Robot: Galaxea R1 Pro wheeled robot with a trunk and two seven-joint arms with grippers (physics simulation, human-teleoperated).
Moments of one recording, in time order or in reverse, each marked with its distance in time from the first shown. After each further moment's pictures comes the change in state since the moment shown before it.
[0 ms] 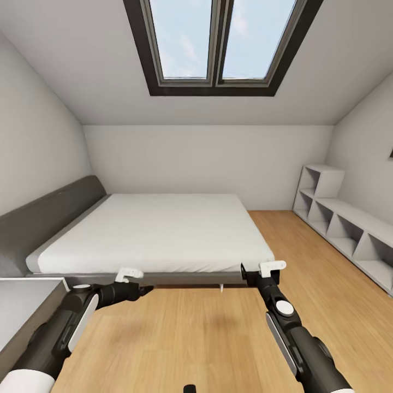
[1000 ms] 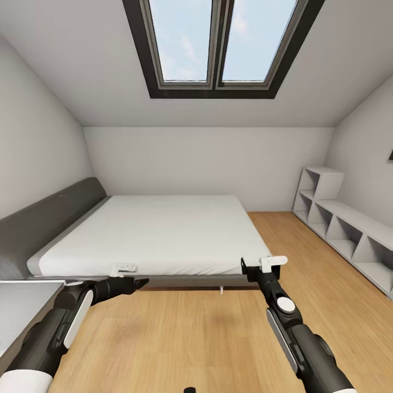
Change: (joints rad) left arm 0.000 -0.007 0.067 -0.041 0.006 0.005 0.011; right arm 0.000 0.000 -0.002 -0.058 0.000 0.008 0.001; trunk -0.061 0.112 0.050
